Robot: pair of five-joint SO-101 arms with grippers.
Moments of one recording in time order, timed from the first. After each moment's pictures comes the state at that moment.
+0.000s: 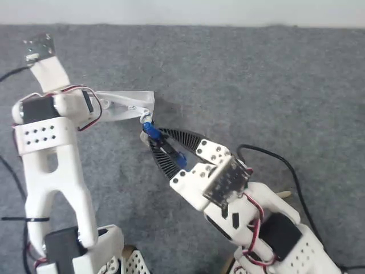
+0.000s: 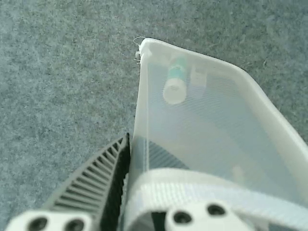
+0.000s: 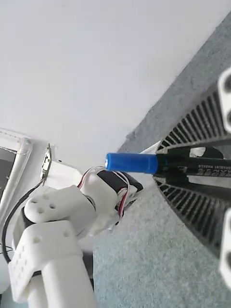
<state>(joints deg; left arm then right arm) -20.2 -16.5 13.1 77.7 11.5 -50.2 -74.1 51.0 34.5 13.1</state>
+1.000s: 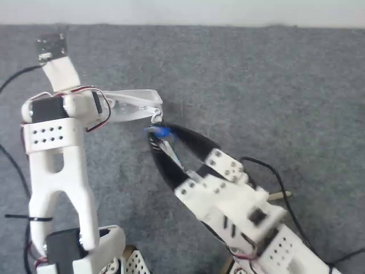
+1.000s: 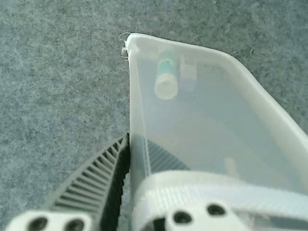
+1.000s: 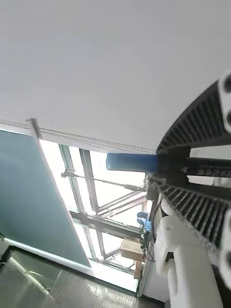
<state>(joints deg) -16.5 -16.9 14.3 77.7 11.5 -52.7 -77.2 74.1 -22.2 9.2</state>
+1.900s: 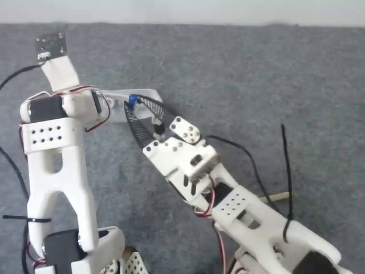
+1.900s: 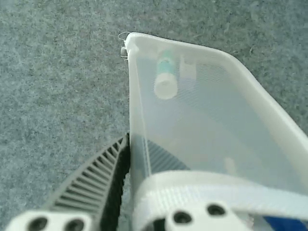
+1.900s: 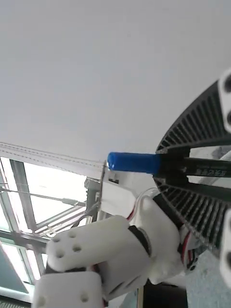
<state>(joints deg) -16.5 -16.9 14.3 77.7 11.5 -47.3 -29.4 67.4 -52.0 9.1</state>
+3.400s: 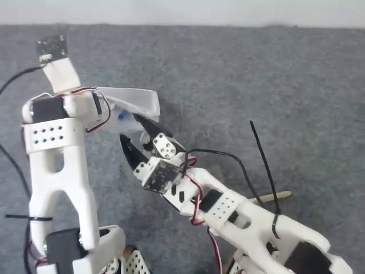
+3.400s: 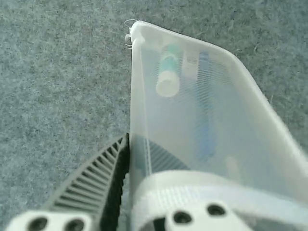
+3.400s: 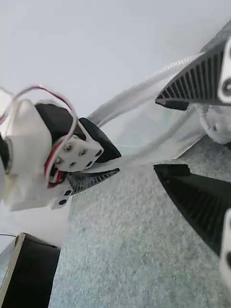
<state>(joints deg) -16.5 -16.9 15.2 77.2 11.5 -53.4 -26.5 70.7 -34.4 23.3</state>
